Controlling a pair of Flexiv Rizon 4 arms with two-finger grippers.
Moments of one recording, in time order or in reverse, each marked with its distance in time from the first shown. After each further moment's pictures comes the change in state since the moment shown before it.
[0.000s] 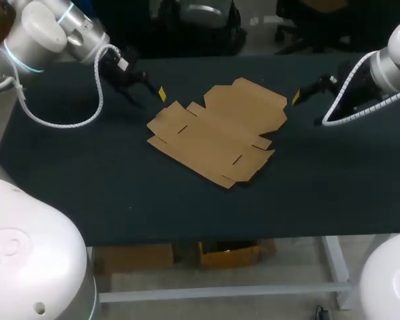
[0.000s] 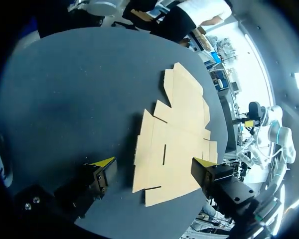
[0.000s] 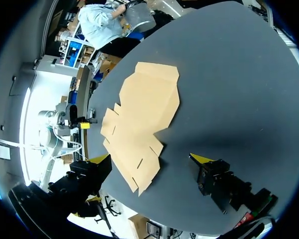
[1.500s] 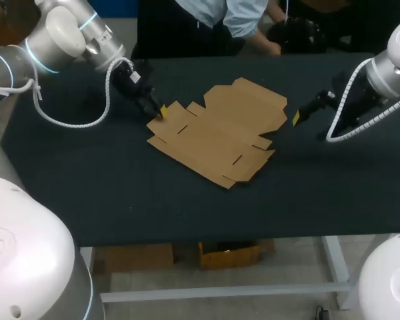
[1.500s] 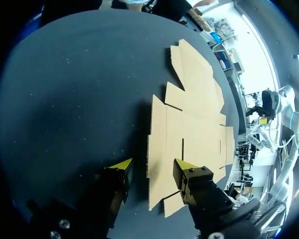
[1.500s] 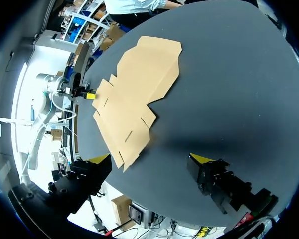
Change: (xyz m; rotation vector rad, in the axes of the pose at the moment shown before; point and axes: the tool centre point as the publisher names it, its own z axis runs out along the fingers) left arm -0.024 0.004 0.042 -0.112 -0.061 0.105; right arm -0.016 -0.050 0.000 0.149 -0.076 -0.134
